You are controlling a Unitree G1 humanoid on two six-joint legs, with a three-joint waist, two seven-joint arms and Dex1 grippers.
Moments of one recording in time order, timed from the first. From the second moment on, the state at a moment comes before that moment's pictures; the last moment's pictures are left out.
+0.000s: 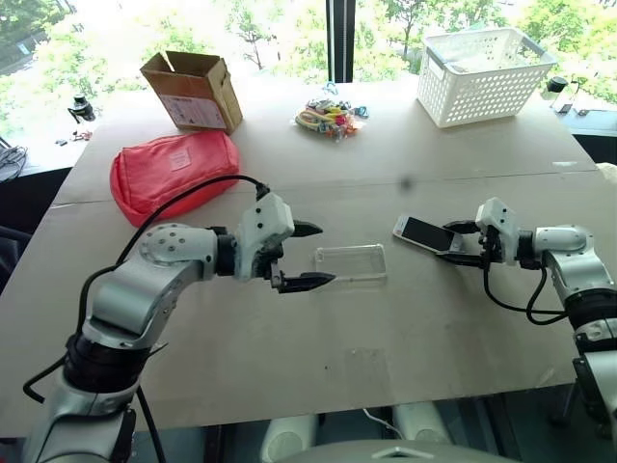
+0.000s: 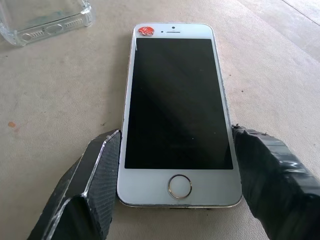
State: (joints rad) left arm -0.38 0.78 -0.07 -0.42 -0.47 0.65 -1.04; right arm -0.62 -0.66 0.11 0.72 0.15 -0.09 1.23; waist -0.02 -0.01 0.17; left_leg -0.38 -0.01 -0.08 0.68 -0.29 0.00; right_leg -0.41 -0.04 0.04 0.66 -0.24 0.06
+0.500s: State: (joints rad) left arm -0.40 0.74 -0.07 -0.34 -0.46 0.65 -0.97; right arm -0.57 -0.69 0.10 0.32 0.21 0.08 1.26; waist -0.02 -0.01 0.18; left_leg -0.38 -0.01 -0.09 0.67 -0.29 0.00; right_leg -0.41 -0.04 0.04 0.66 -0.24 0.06
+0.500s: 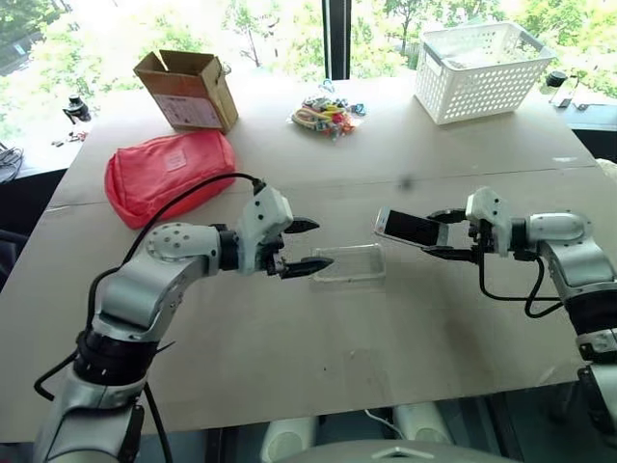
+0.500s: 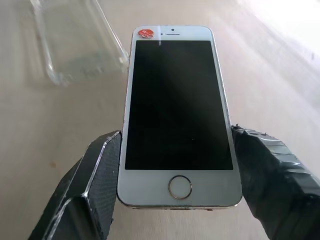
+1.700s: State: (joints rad) left arm -0.47 0.52 -0.30 -0.06 -0.23 0.44 -0.98; right arm -0.76 -0.66 0.41 0.13 0.02 0.26 1.37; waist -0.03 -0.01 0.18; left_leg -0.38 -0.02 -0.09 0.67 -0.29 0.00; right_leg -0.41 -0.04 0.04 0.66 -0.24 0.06
